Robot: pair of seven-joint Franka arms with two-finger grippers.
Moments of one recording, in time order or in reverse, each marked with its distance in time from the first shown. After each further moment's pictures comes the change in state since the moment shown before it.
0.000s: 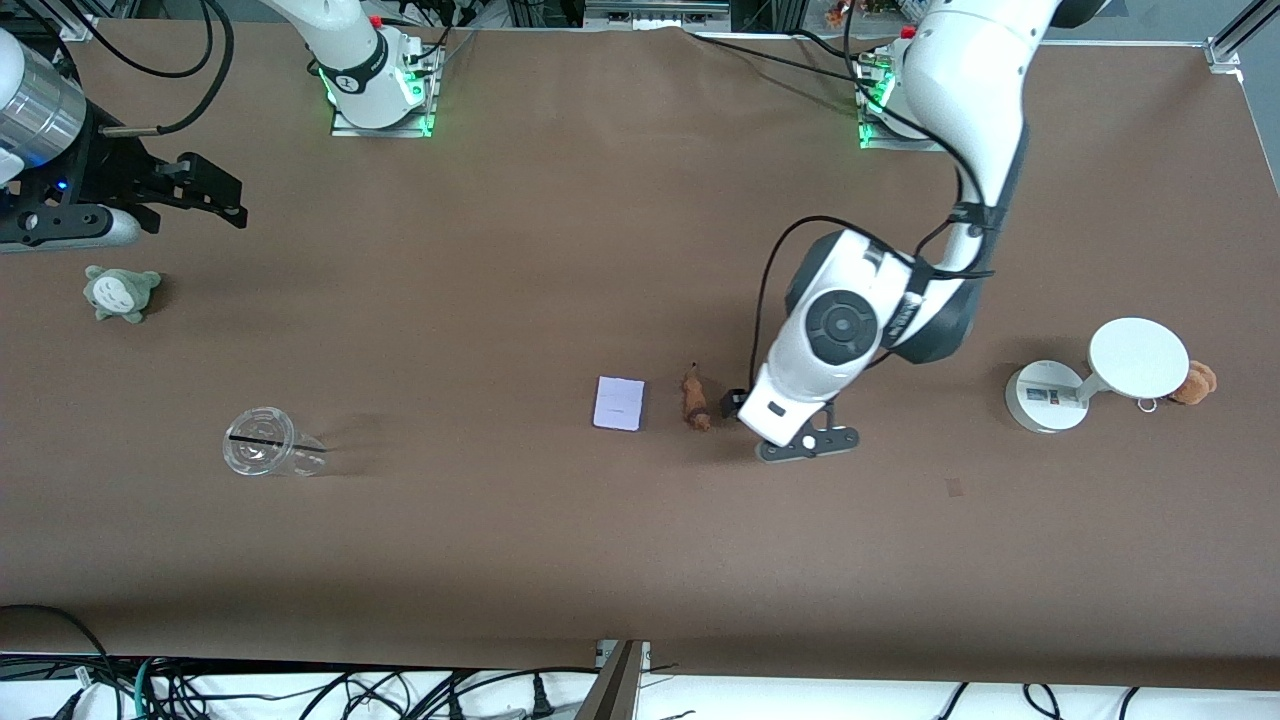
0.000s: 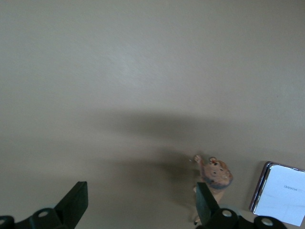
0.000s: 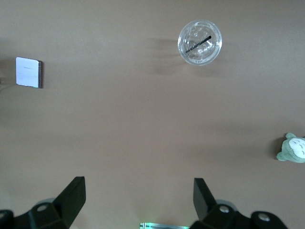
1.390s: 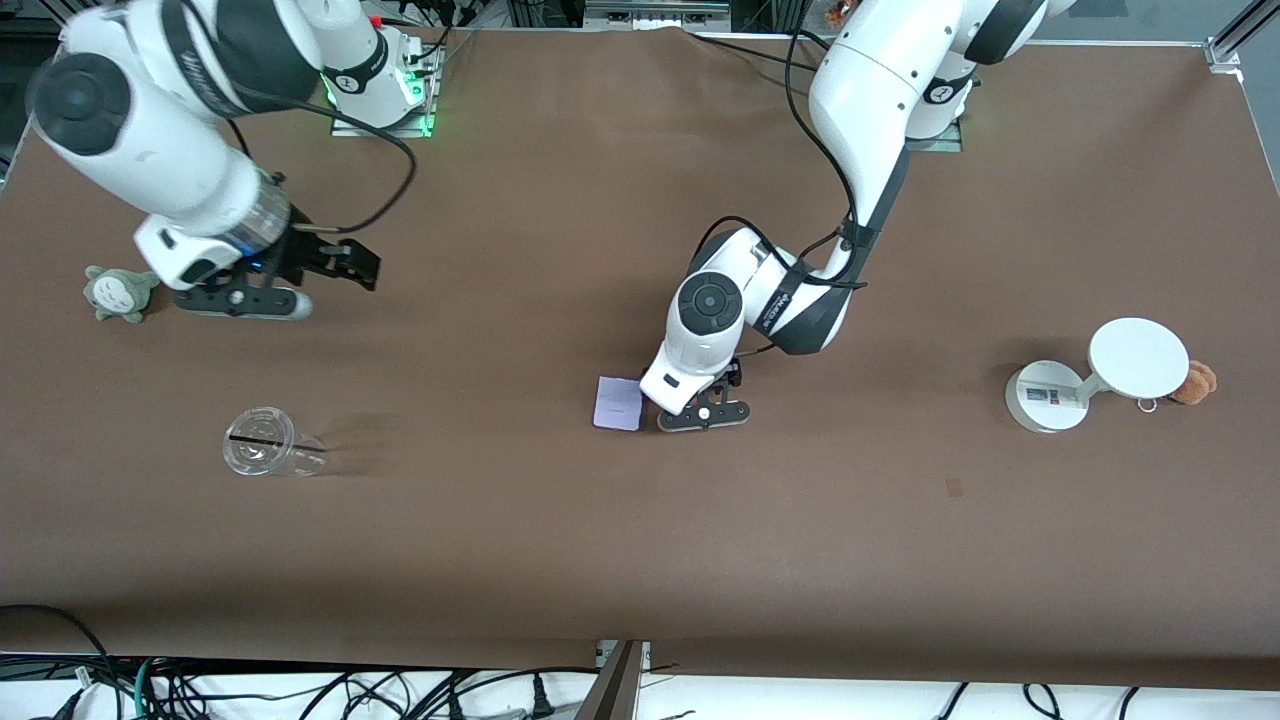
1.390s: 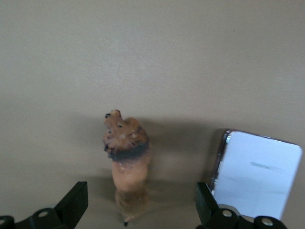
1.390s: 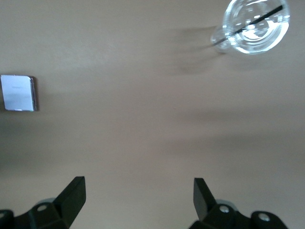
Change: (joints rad) left arm -0.158 0.150 0.007 0.062 0.033 0.102 -0.124; right arm 0.003 0.054 0.172 -0.302 -0.008 0.381 0.296
